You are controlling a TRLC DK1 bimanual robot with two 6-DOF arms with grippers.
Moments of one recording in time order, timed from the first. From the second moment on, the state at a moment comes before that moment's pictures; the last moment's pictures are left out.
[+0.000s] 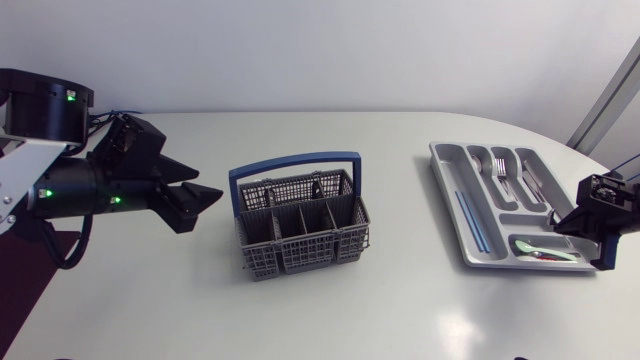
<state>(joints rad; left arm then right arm) -0.24 1.14 0.78 -0.33 0.29 0.38 -0.62 1.61 1.01 -0.66 -0.35 -1.63</state>
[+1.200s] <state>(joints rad) -0.31 1.19 0.74 -0.35 0.18 0.42 -0.22 1.28 0.76 -0.48 -0.28 -1.35</state>
